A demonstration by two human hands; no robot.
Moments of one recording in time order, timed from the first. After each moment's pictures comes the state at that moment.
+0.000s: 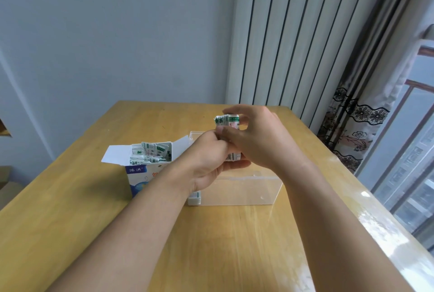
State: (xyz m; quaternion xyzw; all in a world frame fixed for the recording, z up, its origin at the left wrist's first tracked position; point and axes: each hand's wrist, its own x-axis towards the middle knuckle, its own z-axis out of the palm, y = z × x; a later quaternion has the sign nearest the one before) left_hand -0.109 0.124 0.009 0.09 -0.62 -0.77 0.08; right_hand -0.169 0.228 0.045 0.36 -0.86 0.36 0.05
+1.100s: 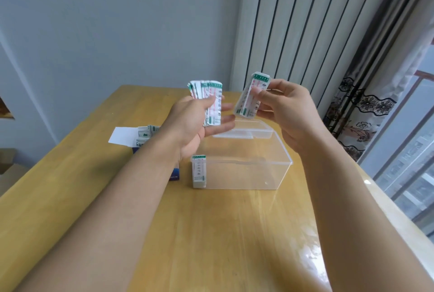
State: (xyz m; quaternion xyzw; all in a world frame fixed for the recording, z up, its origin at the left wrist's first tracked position) left_hand -0.096 0.090 0.025 0.15 -0.54 -0.80 0.21; right_hand -0.211 0.234 0.040 0.25 -0.68 0.68 -0.10
